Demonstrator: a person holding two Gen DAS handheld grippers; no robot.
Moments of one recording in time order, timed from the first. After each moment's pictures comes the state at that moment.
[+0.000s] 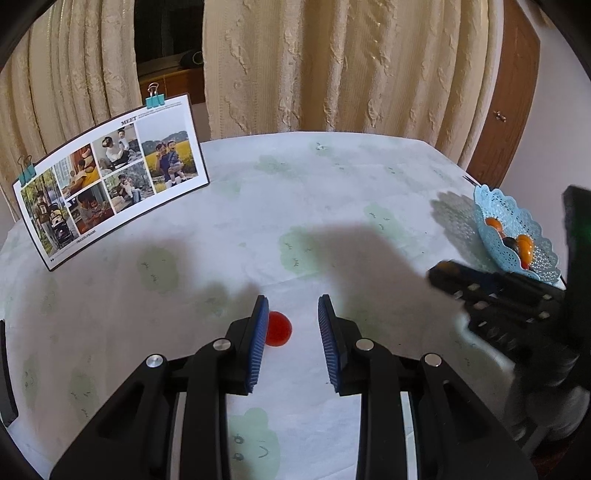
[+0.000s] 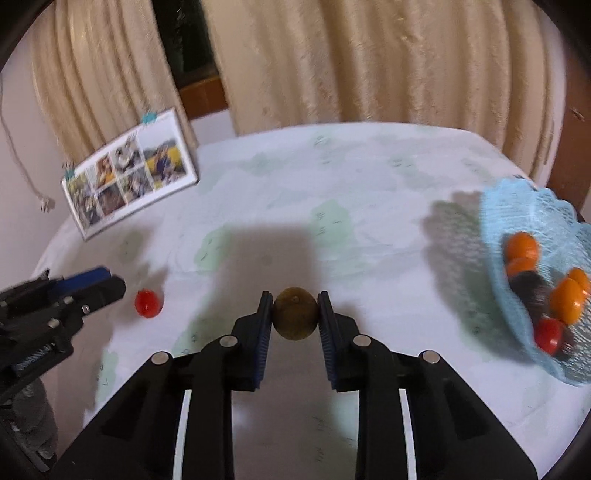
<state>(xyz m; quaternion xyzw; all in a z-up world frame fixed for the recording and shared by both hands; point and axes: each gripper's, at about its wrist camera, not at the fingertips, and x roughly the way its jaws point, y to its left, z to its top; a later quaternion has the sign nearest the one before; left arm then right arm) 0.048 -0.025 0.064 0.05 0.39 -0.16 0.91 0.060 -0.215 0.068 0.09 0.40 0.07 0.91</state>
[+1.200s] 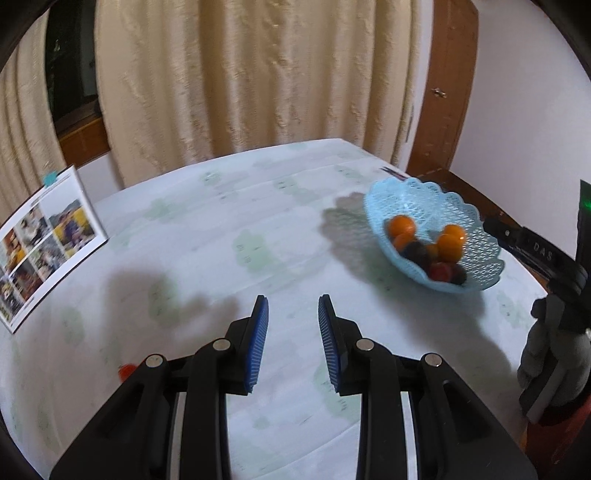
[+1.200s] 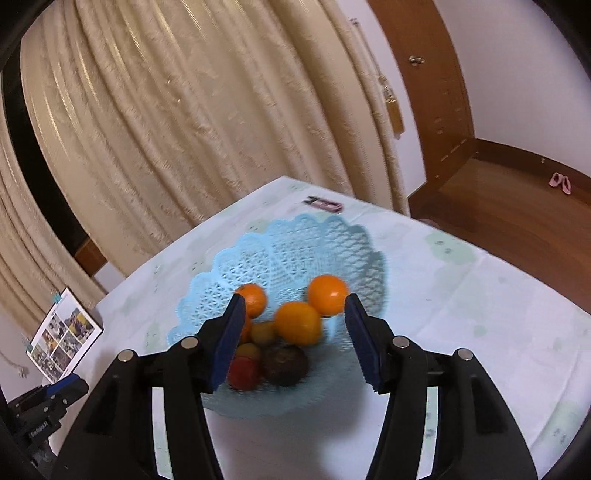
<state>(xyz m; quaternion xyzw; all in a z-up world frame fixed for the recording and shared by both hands) 0.027 -0.160 0.089 0.10 0.37 -0.25 0.89 -0.042 -0.445 0.084 0.27 0.27 -0.15 0.91</state>
